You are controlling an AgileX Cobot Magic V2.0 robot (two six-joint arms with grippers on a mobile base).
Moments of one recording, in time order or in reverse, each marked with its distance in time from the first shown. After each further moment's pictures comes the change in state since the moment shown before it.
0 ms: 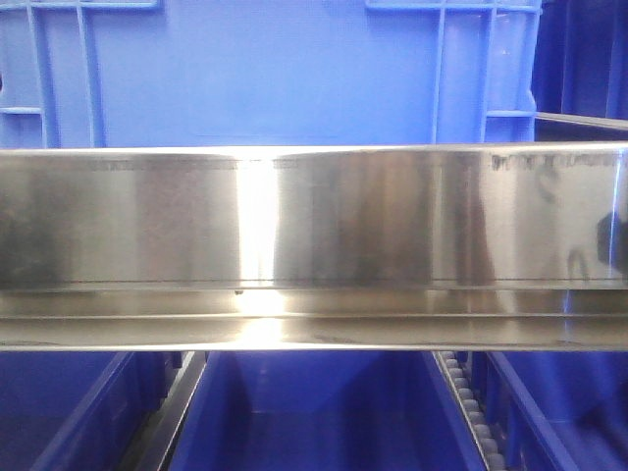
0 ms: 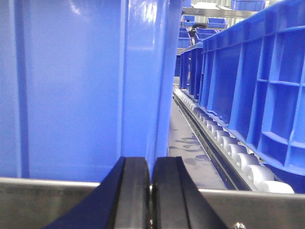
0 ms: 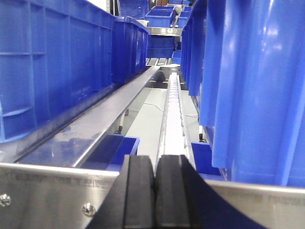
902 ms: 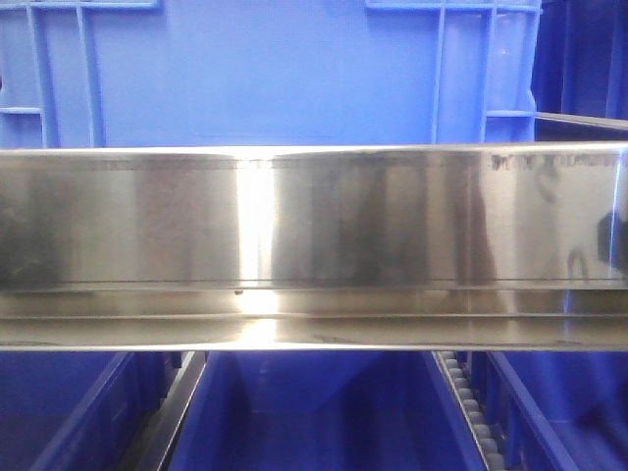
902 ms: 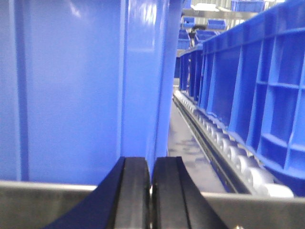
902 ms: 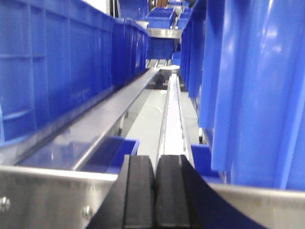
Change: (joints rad) left arm 0.000 0.000 0.000 0.000 -0.024 0.000; right arm 0.000 0.000 0.000 0.000 -0.021 0.000
